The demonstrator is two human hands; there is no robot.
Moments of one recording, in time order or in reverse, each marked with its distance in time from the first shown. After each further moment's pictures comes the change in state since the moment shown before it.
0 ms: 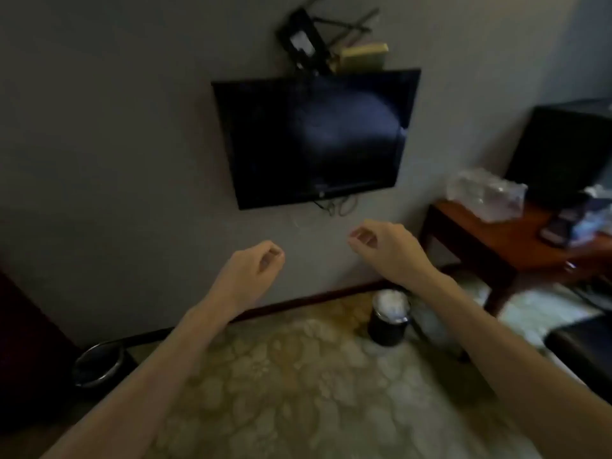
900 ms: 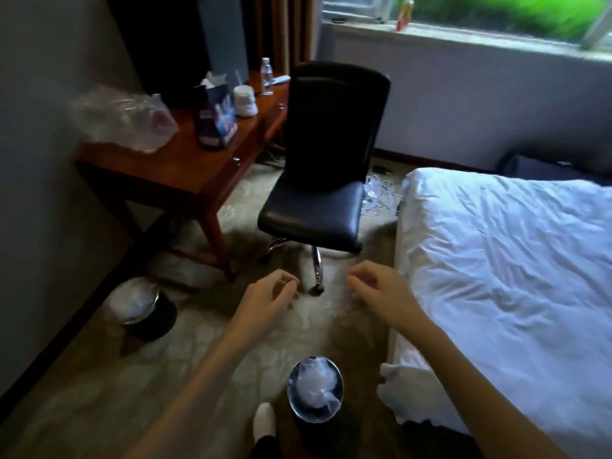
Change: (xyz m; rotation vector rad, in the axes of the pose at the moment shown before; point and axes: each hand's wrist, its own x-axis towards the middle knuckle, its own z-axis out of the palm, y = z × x) left_hand 0.025 0.358 0.497 -0.467 -0.952 0.361; right_hand -0.395 0.334 -0.189 0.063 0.430 1.126
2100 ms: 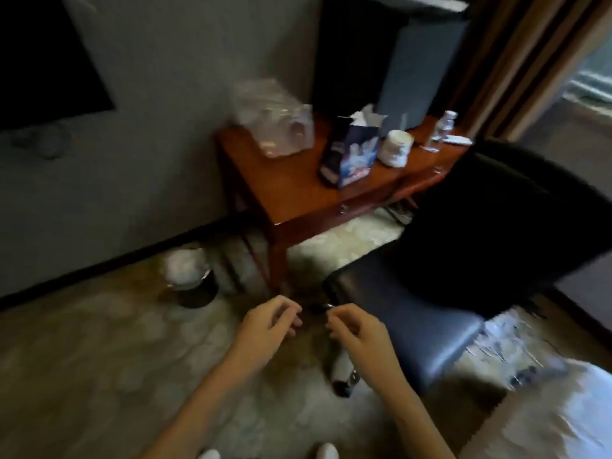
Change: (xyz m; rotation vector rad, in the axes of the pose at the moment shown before) left_hand 0.285 -0.043 -0.015 -0.309 0.489 -0.299; right_hand 0.372 0.009 0.047 0.081 -0.500 -0.292
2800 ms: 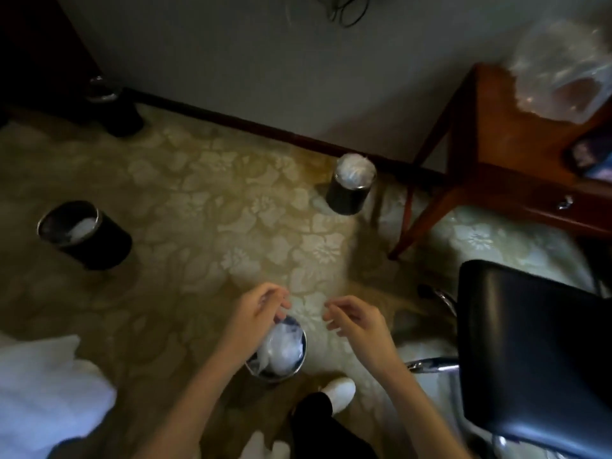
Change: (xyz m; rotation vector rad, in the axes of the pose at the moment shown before) left_hand -0.304 -0.167 0.136 -0.286 0.953 -0.358; right_hand -0.154 0.115 0.119 0.043 -0.872 -0.172
